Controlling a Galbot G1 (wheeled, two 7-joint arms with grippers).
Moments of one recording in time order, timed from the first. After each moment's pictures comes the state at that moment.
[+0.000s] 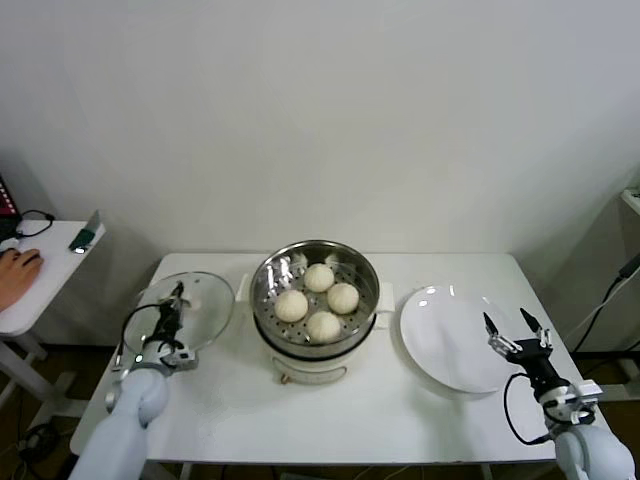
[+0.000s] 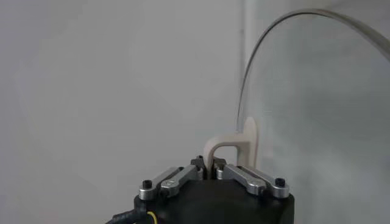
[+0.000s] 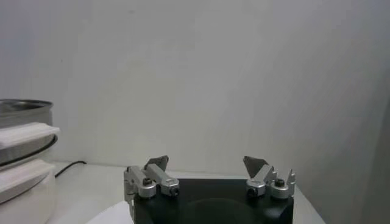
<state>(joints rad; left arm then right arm) 0.99 -1.18 -0.48 -1.26 1.20 0.05 -0.16 -1.36 1.17 0.78 1.63 0.41 0.06 -0.31</state>
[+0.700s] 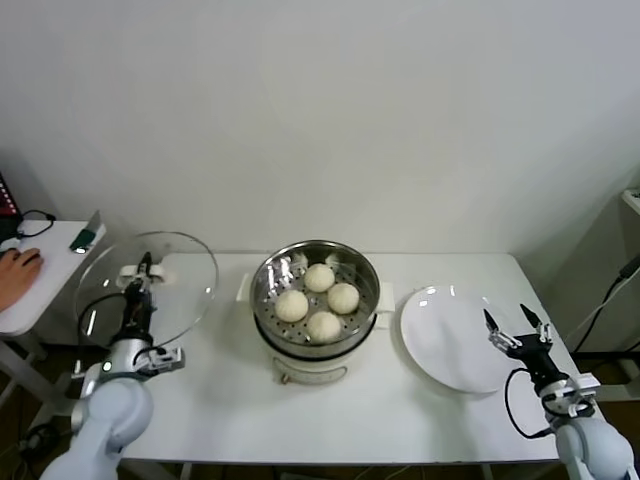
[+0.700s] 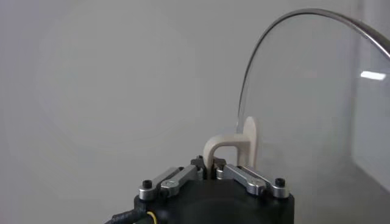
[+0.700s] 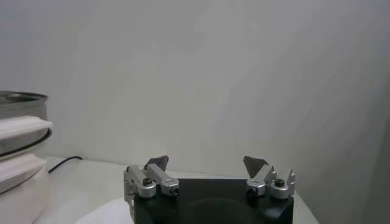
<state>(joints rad) 1.24 -1.04 -0.49 -1.85 1.18 0.38 -0.10 -1.32 1.15 0.77 1.59 0.38 0.07 -0.31</state>
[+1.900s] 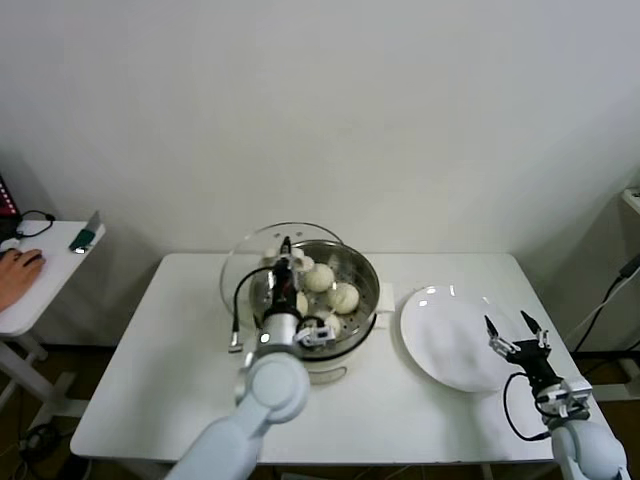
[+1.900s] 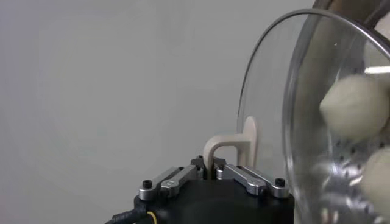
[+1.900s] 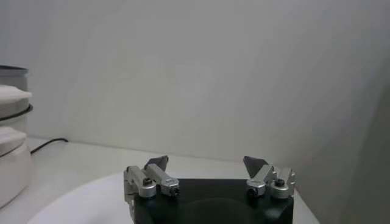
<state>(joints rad) 0.89 -1.32 0.12 -1.86 1.42 0.74 0.24 -1.28 1.19 0.79 1.50 0.31 0.09 -0.32</state>
